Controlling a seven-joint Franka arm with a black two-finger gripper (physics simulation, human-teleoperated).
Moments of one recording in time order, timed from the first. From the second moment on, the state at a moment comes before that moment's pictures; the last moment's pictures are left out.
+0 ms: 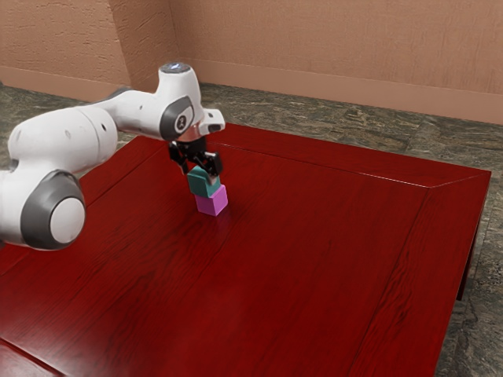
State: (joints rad) arm 0.09 0.85 0.01 -1.06 0.07 2.01 0.09
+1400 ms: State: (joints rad) arm -0.03 0.98 -0.10 -0.94 0.08 2.01 0.08
